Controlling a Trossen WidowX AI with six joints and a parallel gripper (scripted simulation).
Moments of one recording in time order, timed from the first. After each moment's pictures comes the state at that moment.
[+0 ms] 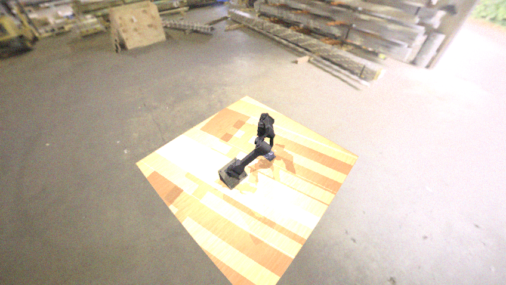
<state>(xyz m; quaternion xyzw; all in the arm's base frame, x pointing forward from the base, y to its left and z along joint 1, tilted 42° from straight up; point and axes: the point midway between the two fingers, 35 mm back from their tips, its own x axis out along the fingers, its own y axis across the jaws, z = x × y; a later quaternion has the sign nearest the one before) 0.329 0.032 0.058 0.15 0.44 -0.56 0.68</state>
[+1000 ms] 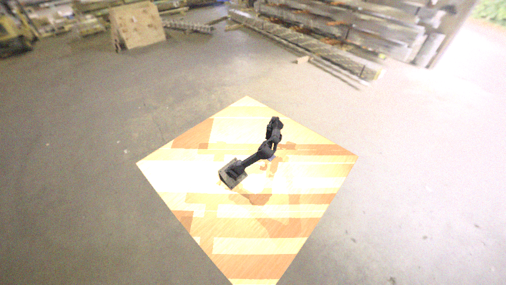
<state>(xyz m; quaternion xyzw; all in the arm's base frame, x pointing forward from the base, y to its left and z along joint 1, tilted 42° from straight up) 0.344 -0.021 0.100 0.14 0.44 -0.57 0.68</state>
